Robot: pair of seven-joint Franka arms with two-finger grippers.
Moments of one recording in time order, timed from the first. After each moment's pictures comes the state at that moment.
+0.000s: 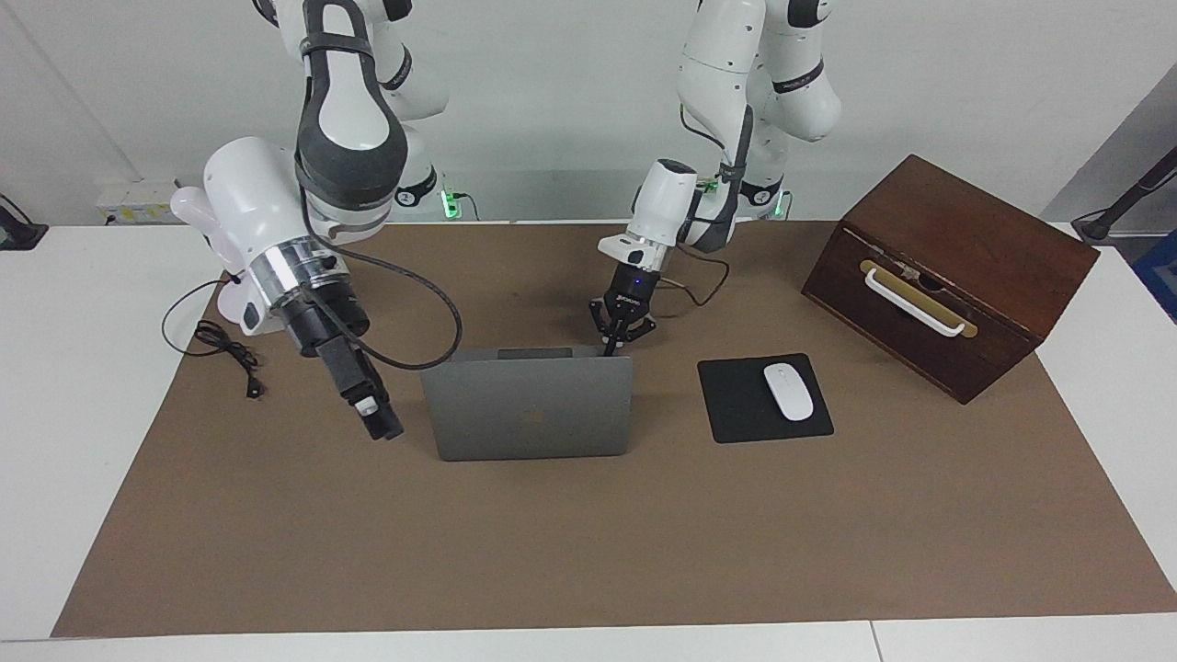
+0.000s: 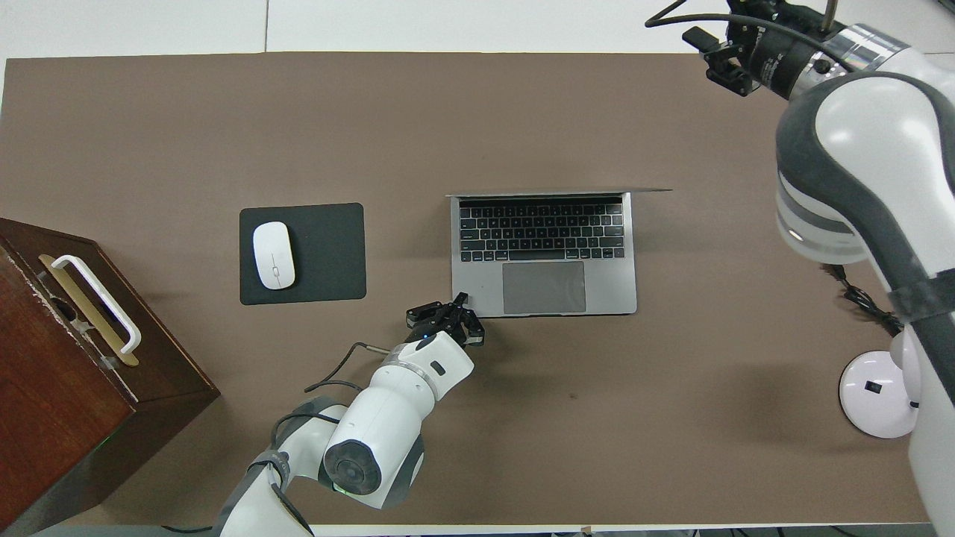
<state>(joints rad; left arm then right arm) -0.98 0.29 0.15 -2.47 -0.40 3.51 -0.19 0.14 0.31 0.01 -1.58 1.11 2.73 0.26</state>
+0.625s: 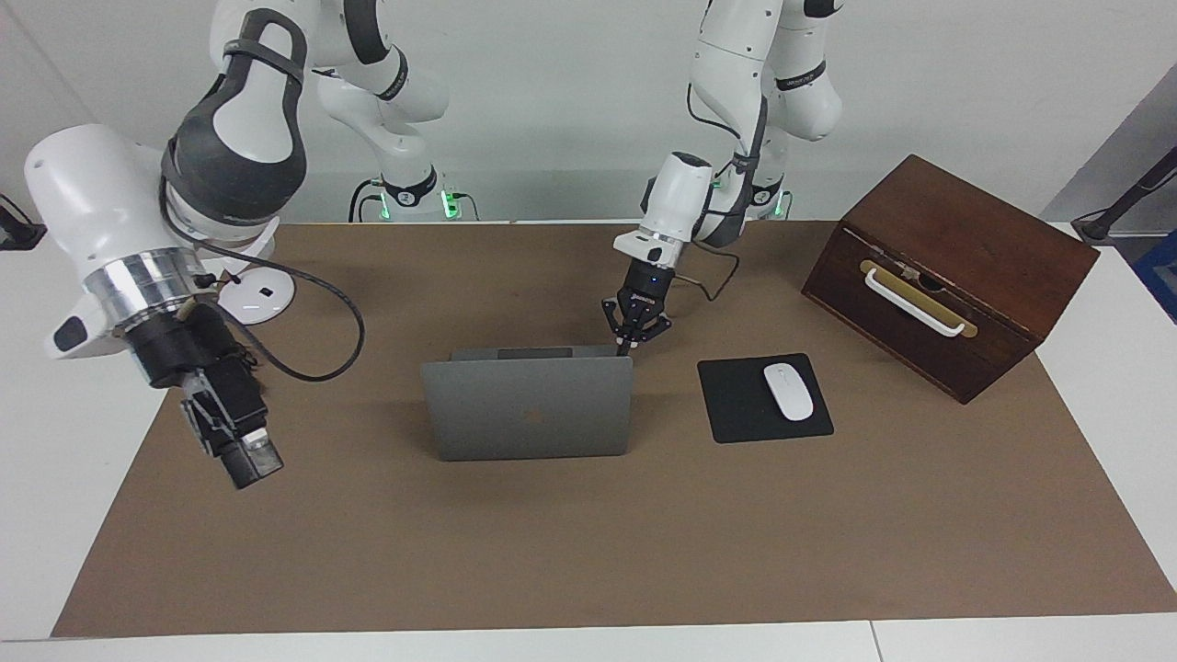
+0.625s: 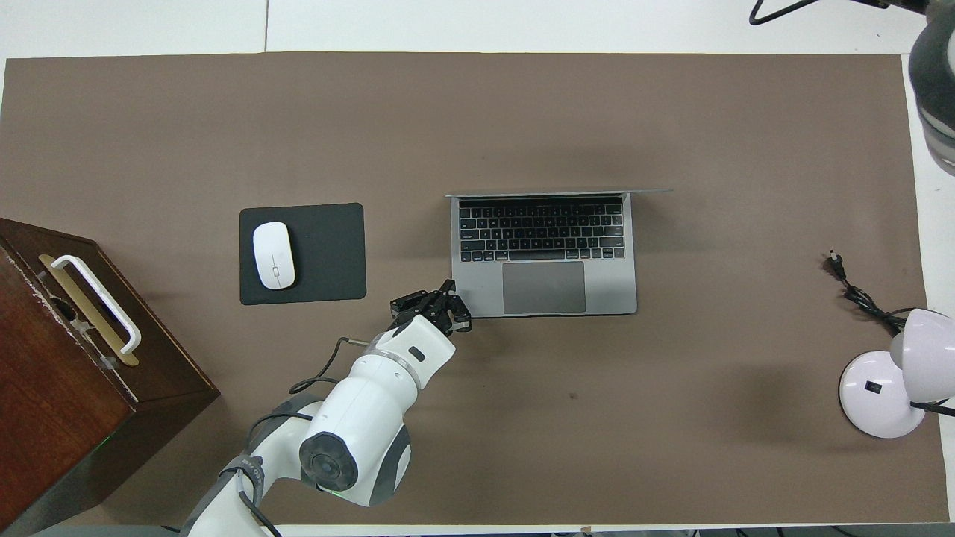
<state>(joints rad) -0.95 0.20 0.15 -2.48 -0.43 3.44 -0.20 -0.03 0.47 0.01 -1.25 0.82 2.46 0.00</state>
